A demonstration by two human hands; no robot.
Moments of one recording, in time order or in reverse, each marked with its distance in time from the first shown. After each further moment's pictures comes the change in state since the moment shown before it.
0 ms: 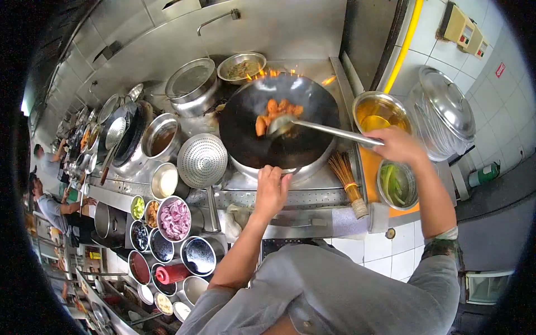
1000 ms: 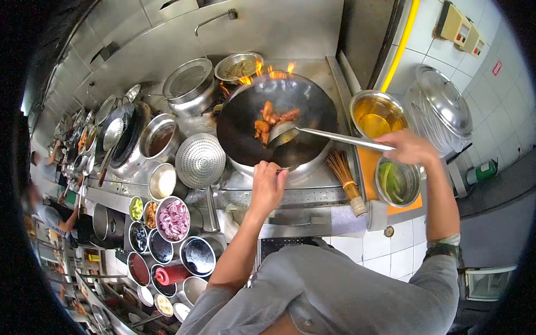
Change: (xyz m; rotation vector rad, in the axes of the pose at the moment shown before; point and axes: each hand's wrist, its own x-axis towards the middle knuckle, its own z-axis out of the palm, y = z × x) left_hand 0.001 -0.002 -0.007 -0.027 0.026 0.027; right_hand -0.029 0.008 -0.020 0.192 -0.087 0.062
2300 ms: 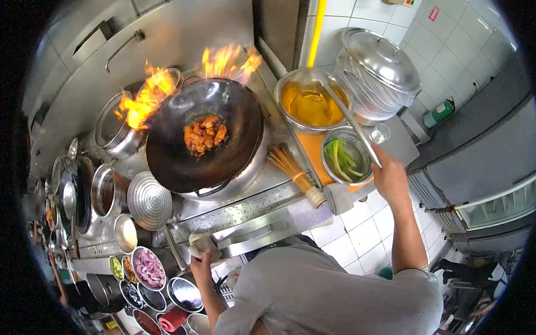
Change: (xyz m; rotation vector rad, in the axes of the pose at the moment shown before) left_hand -0.169 -0.094 -0.065 -0.279 -0.084 -0.995; right_hand -0.118 -0.006 0.086 -0.054 0.659 0.723
